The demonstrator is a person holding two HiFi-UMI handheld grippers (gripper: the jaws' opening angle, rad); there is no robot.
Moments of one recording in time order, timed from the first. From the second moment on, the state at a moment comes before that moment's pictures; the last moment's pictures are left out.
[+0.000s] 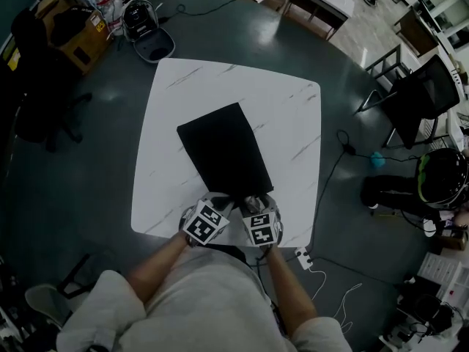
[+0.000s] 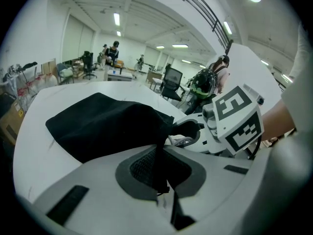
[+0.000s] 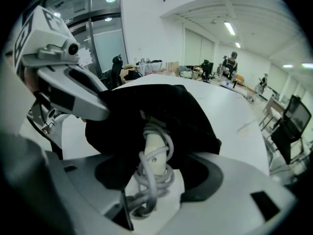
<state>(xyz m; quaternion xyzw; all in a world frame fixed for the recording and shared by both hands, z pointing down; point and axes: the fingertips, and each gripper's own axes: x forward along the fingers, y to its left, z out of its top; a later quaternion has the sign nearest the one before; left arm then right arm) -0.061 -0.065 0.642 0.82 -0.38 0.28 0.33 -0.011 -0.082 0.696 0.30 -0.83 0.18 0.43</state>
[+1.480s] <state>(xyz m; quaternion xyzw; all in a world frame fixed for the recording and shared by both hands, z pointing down) -0.081 -0.061 0.633 0.82 -0.38 0.28 0.32 -0.065 -0.128 0.696 0.33 -0.82 0.27 0.37</state>
